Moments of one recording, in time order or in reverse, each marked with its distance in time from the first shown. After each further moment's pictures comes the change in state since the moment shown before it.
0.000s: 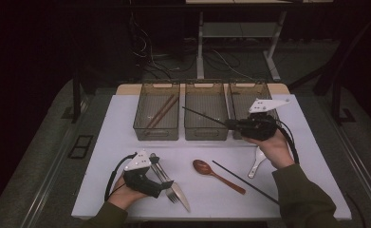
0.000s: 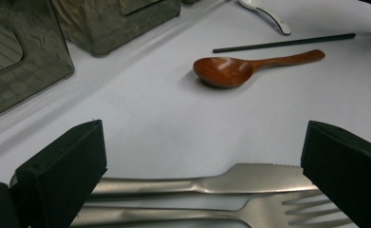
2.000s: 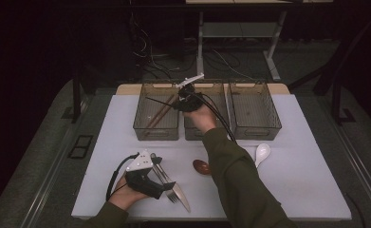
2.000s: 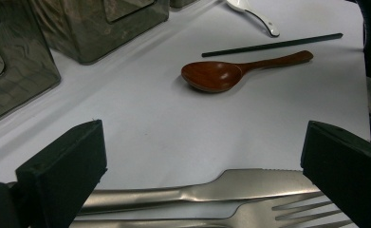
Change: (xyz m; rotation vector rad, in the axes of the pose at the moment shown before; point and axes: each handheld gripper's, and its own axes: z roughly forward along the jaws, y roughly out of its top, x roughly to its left) left arm -0.004 0.002 0.002 0.001 -0.030 0.030; right arm 0.004 0.082 0.202 0.196 -0.081 0.071
